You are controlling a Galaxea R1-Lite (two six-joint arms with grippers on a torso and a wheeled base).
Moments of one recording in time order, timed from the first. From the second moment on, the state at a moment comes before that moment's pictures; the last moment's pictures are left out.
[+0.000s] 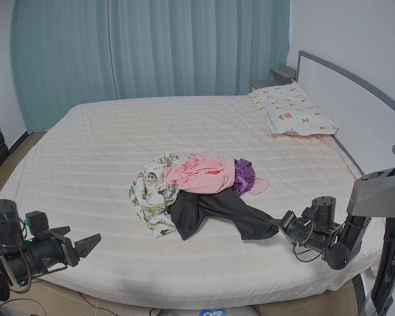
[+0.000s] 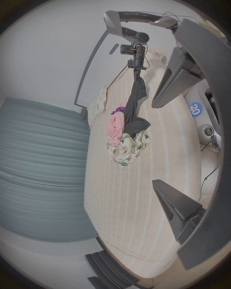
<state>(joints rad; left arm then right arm) -0.26 1.24 -0.26 -0.51 -0.02 -0.21 0.34 2.20 -0.42 -1.35 0.09 1.00</state>
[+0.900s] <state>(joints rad) -0.52 2.40 -1.07 -0.65 0.08 -0.73 0.35 2.25 -0.40 -1.43 0.09 1.00</state>
